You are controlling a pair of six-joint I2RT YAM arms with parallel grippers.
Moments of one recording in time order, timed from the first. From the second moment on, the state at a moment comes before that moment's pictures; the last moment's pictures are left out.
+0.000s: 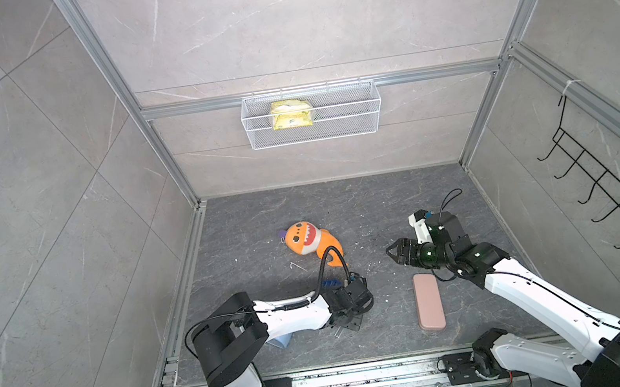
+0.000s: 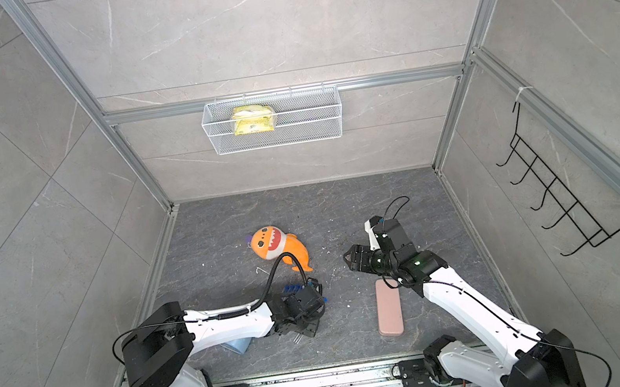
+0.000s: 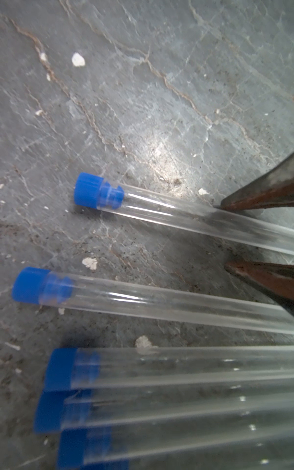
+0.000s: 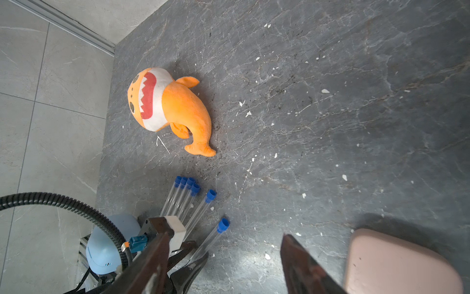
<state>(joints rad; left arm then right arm) -1.13 1.65 0.88 -0.47 -0.15 -0.60 0.42 1.08 0.80 -0.47 -0.23 0.63</state>
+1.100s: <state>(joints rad) -1.14 1.66 0.88 -0.47 -0.18 -0.60 0.44 1.09 0.80 -0.46 -0.21 0.63</state>
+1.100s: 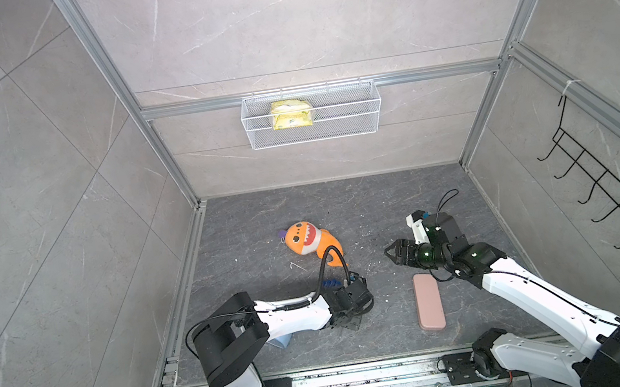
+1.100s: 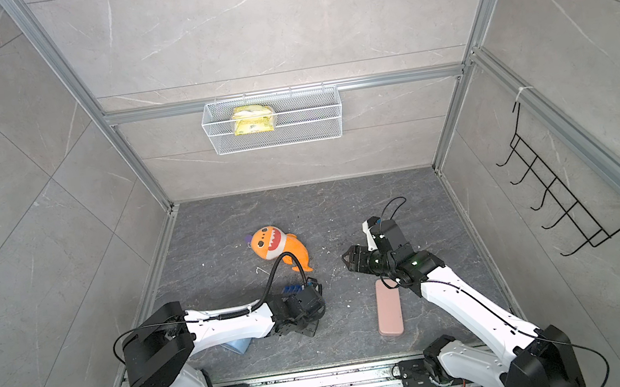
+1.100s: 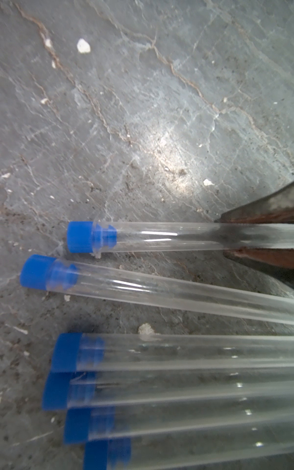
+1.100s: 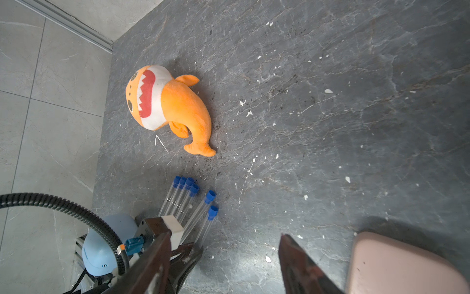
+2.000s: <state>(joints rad) -1.00 1.41 0.90 -0.26 -0.20 -0.15 0.45 0.93 0.79 -0.33 -0.27 0.63</state>
